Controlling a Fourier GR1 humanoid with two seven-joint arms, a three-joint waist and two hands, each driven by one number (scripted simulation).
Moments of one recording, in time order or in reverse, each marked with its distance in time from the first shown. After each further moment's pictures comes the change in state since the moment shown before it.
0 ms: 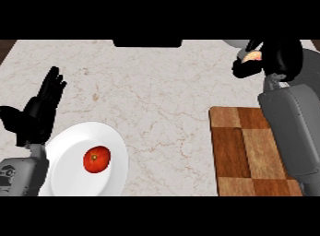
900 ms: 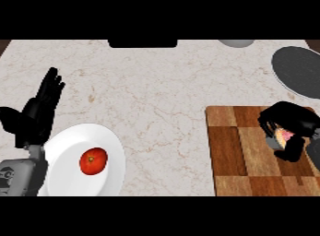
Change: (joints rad) left arm 0.010 0.004 -0.003 -0.011 -0.001 0.014 0.009; right arm 0.346 -0.369 0.300 0.118 -0.152 0.458 -1.017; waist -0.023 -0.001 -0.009
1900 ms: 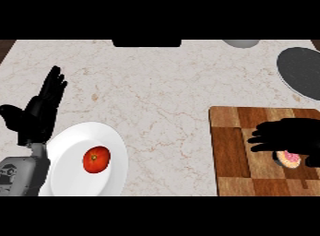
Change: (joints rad) left arm -0.016 0.007 -0.016 0.019 0.014 0.003 -0.009; right arm 0.016 -0.259 0.264 -0.202 0.120 -0.118 -0.510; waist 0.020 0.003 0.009
